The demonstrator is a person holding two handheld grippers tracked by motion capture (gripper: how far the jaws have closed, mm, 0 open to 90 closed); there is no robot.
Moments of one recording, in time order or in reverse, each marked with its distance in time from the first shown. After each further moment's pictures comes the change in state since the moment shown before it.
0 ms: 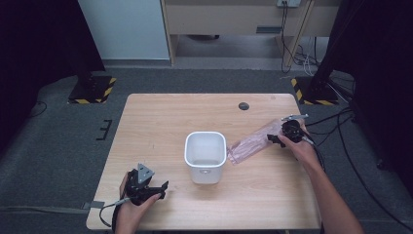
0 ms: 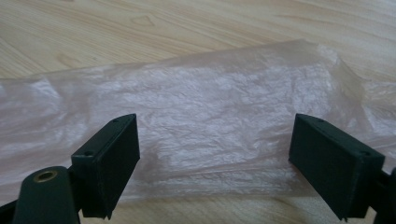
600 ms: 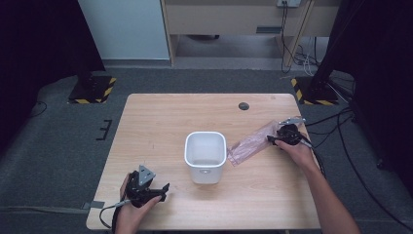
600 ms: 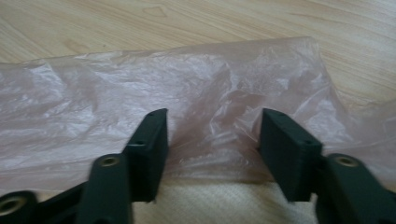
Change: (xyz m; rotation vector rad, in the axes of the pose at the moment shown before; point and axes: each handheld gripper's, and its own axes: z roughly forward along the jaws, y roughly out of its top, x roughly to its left) left arm -0.005 -0.001 -0.003 0.006 -0.018 0.015; right arm 0.012 -0.010 0.000 -0.026 -0.012 -0.046
